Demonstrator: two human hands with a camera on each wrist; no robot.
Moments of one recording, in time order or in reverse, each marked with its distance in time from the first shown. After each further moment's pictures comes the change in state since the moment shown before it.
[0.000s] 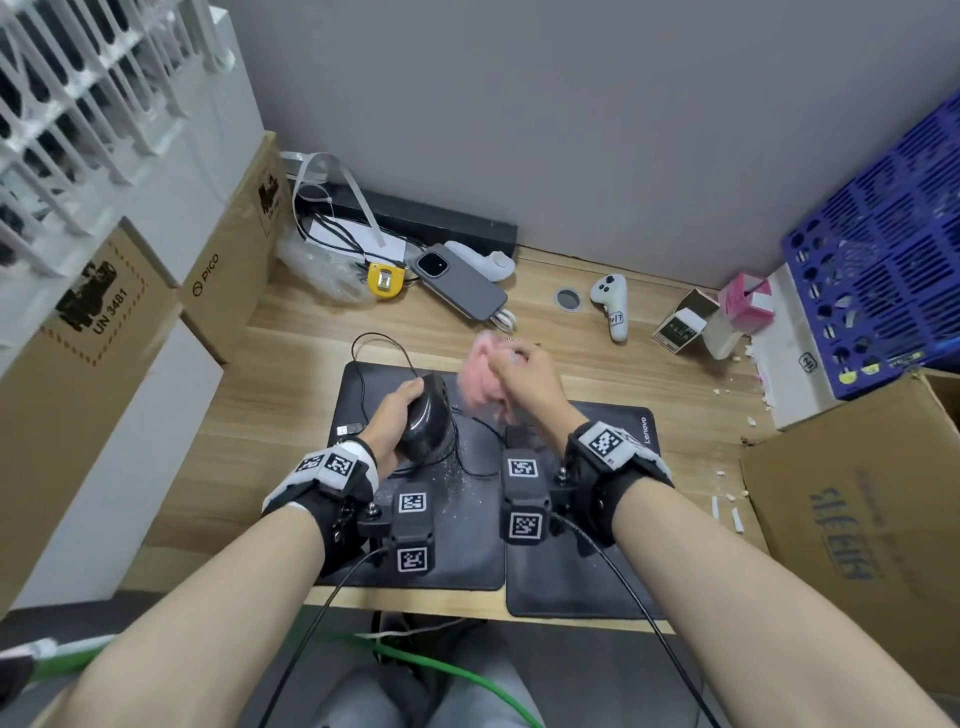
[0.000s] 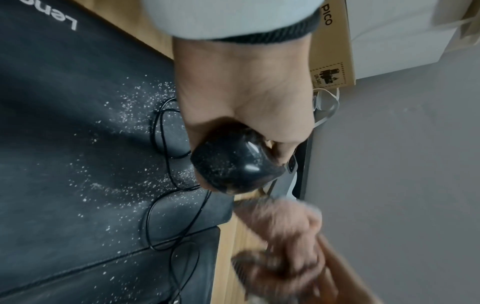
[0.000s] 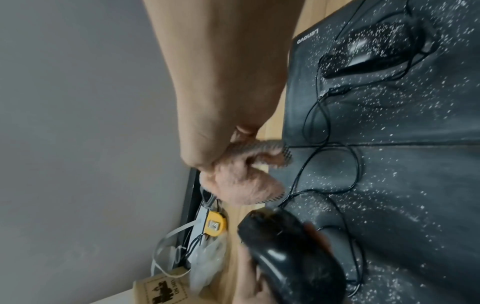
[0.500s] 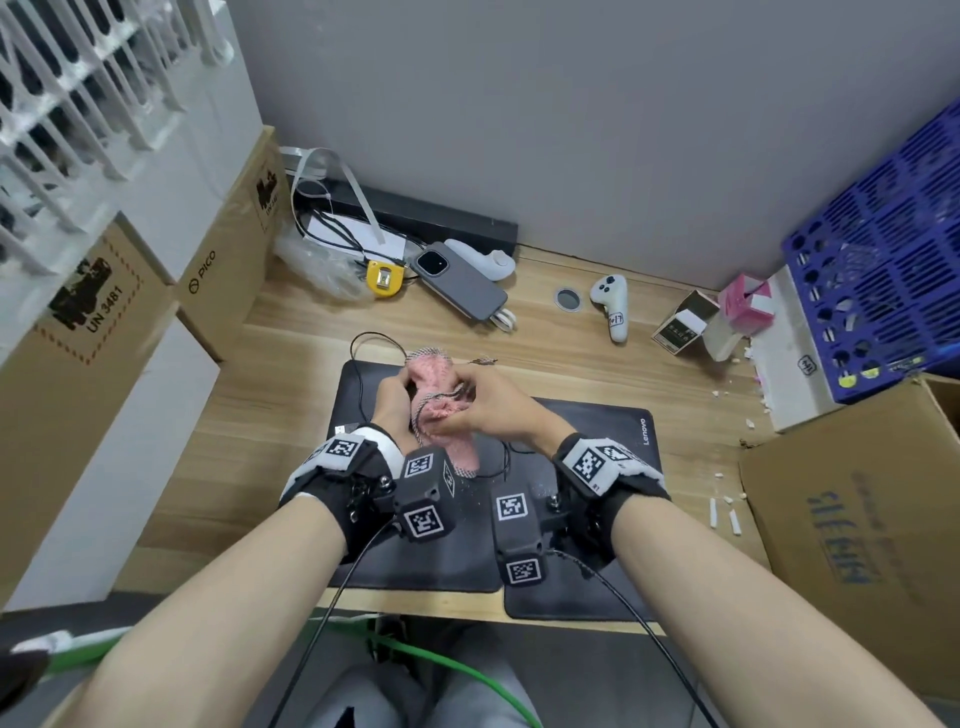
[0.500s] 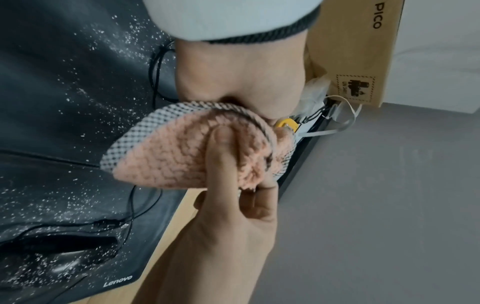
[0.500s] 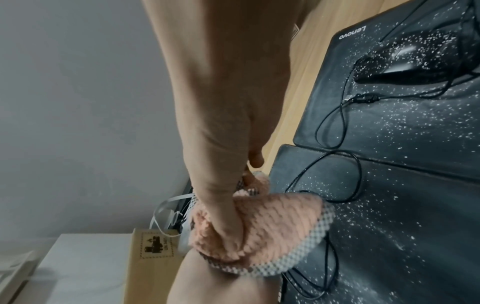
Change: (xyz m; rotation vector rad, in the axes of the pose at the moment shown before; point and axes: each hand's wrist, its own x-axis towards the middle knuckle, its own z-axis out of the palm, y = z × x) left_hand -0.010 0.025 0.029 -0.399 -0.003 -0.118; right_hand -0.019 -0.009 0.016 -0.251 -0.433 -0.286
